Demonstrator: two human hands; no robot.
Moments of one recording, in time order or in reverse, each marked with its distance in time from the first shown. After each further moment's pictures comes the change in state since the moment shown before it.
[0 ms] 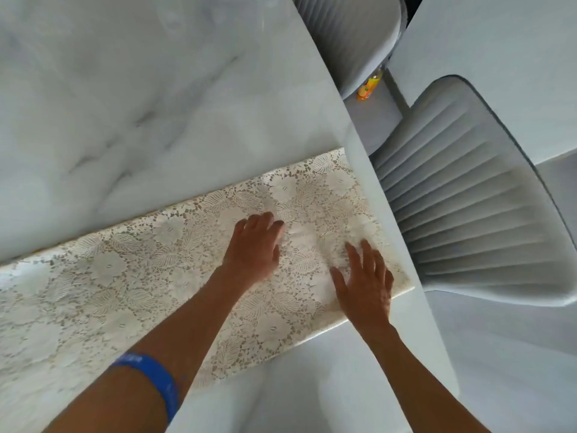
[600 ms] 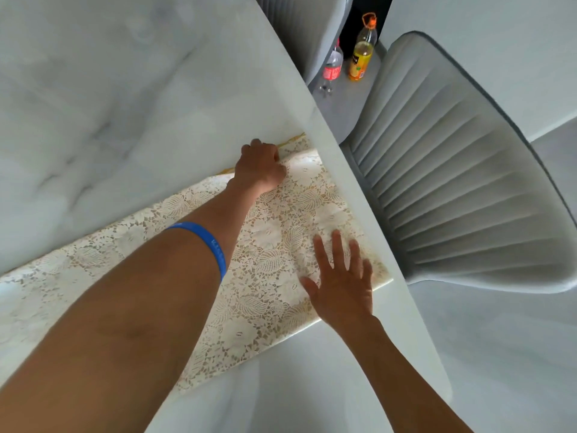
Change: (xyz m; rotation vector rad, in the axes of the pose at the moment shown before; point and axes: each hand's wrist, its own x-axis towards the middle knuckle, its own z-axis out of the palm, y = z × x) left_hand 0.170 0.059 -0.027 -0.226 0.029 -0.316; right_hand 0.010 0.032 -0.002 -0.052 -0.201 -0.122
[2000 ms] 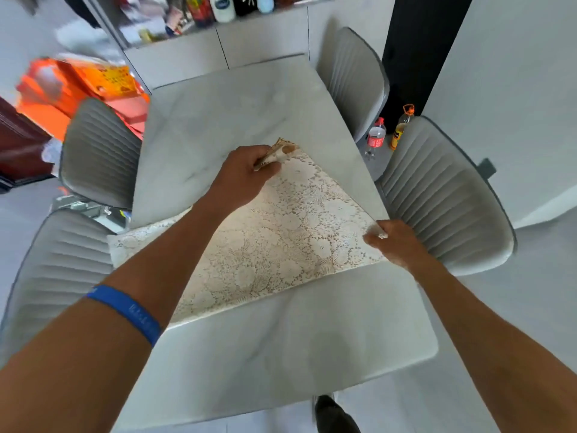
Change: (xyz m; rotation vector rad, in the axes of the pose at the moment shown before) left_hand -0.308 -0.025 -0.188 -0.336 0.395 0.271; right_hand -0.098 0.029 -0.134 0.586 0.106 -0.230
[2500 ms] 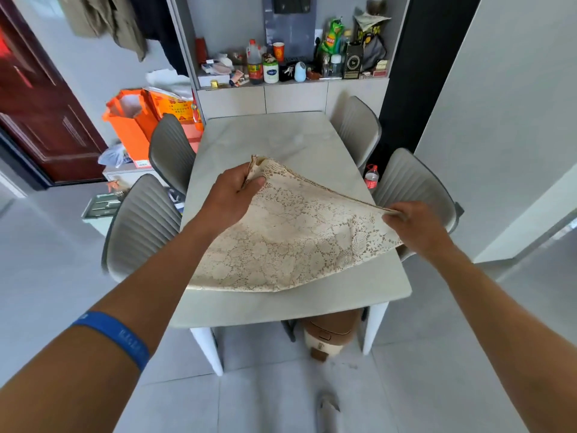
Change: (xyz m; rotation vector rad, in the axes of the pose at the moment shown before) left_hand -0.316 0.045 -0.102 -0.153 0.229 0.099; right_hand -0.292 -0.082 -0.020 -0.225 0.329 -0.361
